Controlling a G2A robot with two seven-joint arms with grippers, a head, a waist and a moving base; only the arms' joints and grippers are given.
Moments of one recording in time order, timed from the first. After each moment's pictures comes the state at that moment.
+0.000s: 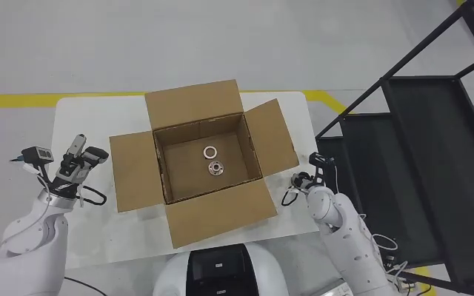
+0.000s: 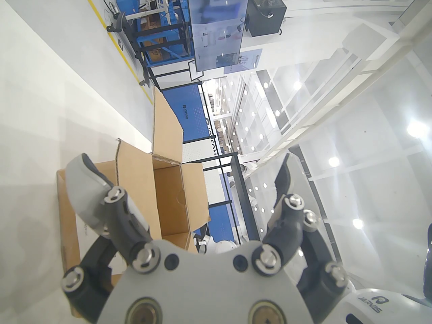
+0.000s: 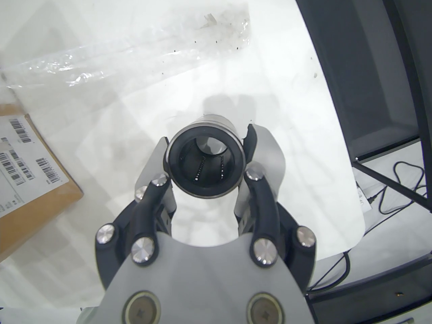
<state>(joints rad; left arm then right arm) 1.47 -1.09 -1.70 -1.44 -0.43 -0.48 -0.67 -1.55 -1.29 1.45 -1.61 -0.95 0.46 0.60</state>
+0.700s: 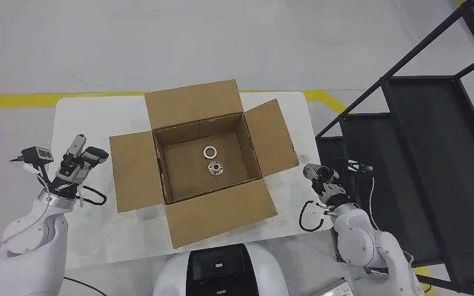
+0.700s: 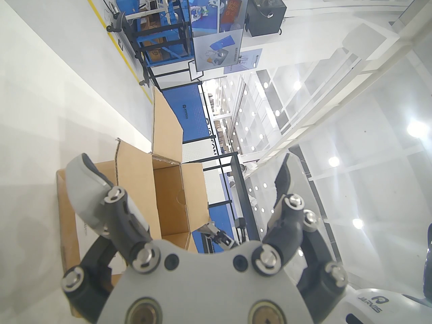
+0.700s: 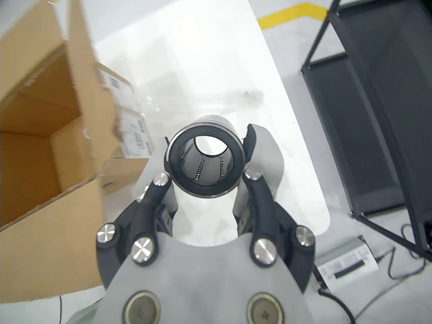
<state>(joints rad) 1.47 -1.09 -1.70 -1.44 -0.43 -0.48 -0.67 -2.03 -1.27 1.65 -2.27 -0.88 0.26 0.43</state>
